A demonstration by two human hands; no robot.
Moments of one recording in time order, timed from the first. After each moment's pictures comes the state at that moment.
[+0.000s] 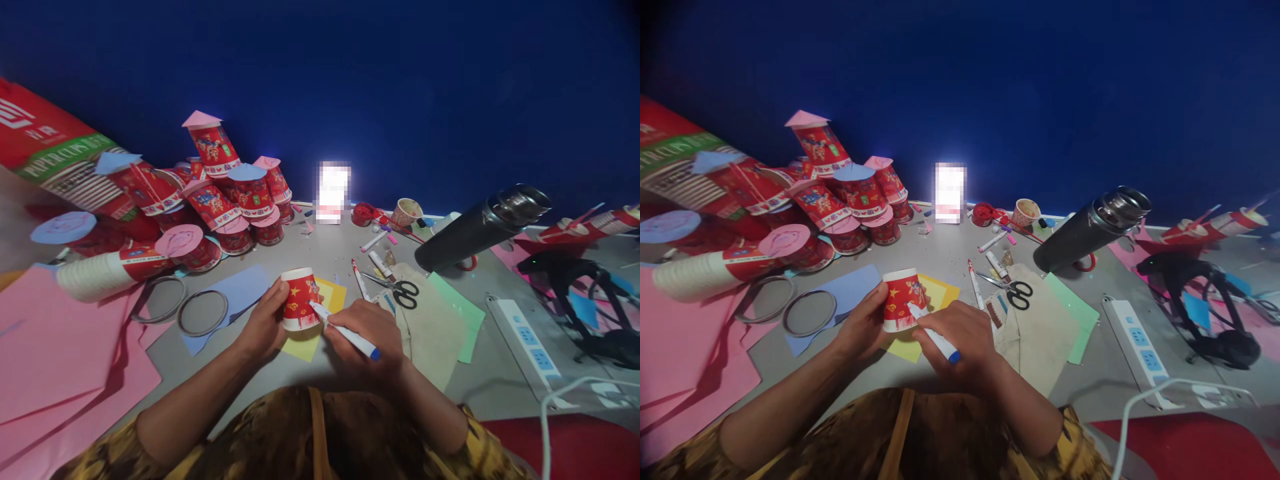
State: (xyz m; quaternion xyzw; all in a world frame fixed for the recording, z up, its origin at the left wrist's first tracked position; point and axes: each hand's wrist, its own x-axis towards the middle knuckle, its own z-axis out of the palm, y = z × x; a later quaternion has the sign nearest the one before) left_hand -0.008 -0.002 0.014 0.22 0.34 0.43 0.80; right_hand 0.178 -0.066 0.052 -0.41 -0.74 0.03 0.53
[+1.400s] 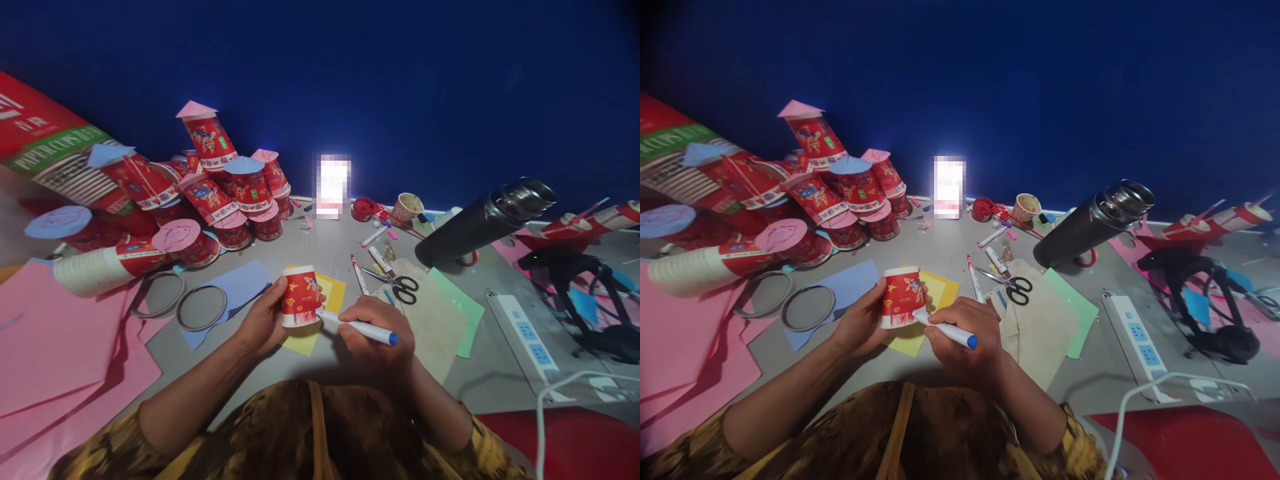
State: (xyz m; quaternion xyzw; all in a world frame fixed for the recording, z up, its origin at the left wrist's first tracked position) left_hand -0.012 -0.001 0.010 0.16 0.34 0.39 0.84; right_hand 0.185 -0.071 0.058 -0.44 -0.70 0.07 0.55
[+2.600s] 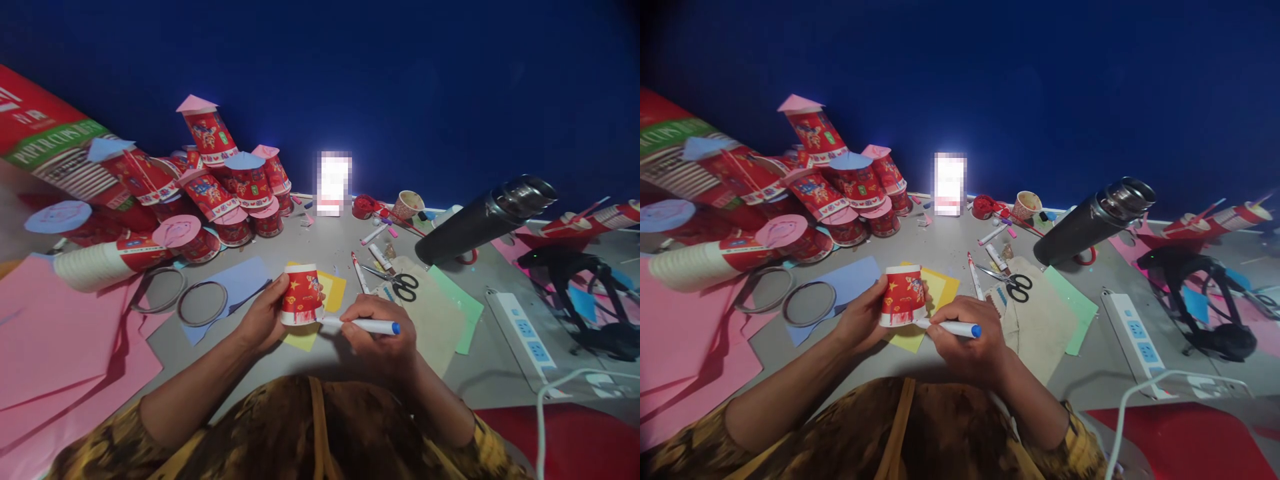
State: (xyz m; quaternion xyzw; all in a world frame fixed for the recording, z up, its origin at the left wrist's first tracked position) left_hand -0.010 -0.003 0.013 0.18 0.35 0.39 0.84; right_hand 0.189 -0.073 0.063 -0.47 -0.69 0.13 0.53
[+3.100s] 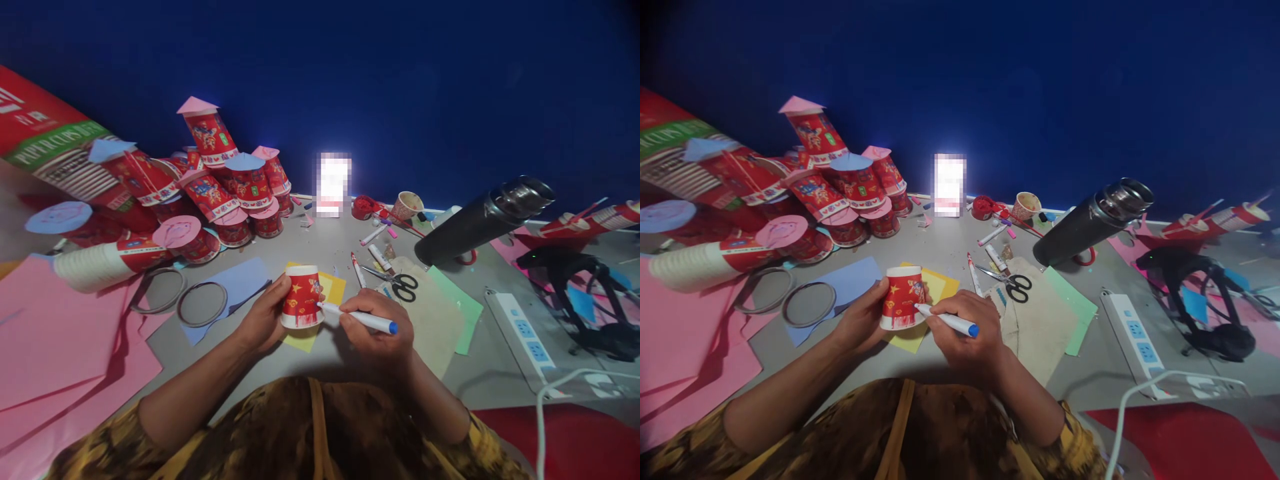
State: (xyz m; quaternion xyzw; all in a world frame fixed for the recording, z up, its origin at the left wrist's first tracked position) left_hand -0.012 -0.003 0.005 0.23 0.29 0.39 0.84; right_hand 0.186 -0.068 0.062 -0.47 -0.69 0.08 0.55
